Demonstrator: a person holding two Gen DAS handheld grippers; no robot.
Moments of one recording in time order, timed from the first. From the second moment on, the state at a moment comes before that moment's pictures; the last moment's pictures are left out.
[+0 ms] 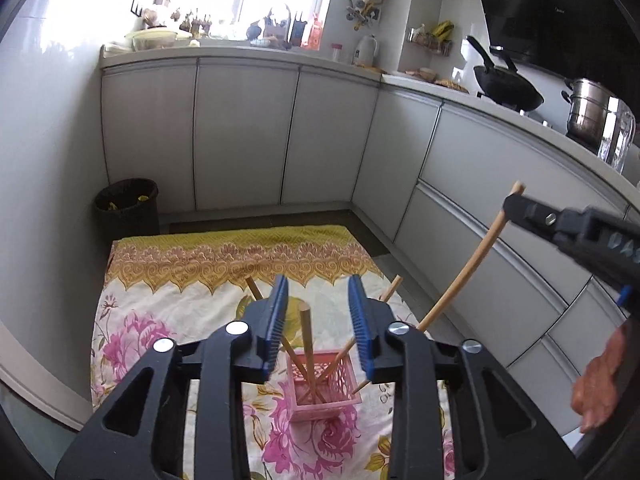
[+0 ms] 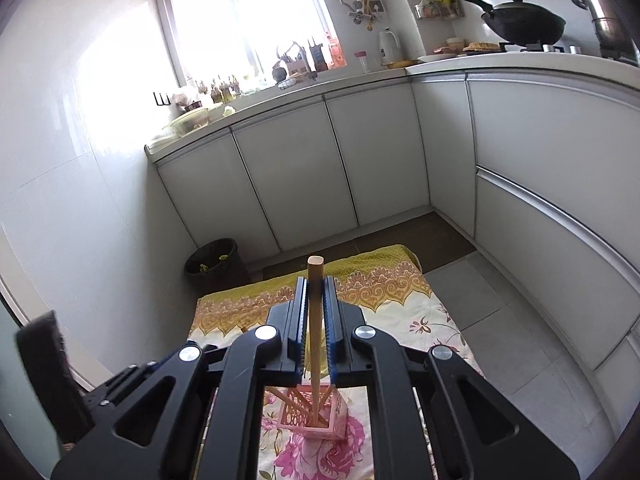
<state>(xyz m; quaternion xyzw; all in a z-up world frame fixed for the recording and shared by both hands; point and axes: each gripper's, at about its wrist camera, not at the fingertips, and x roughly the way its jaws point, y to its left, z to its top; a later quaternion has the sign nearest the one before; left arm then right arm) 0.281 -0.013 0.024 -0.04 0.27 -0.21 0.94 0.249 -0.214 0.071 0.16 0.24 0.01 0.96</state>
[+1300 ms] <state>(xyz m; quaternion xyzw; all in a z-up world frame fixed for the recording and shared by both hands) 0.210 0.074 0.057 -0.15 0.19 -0.18 0.95 0.241 -0.213 0.009 0.18 0.27 -0.07 0.94</state>
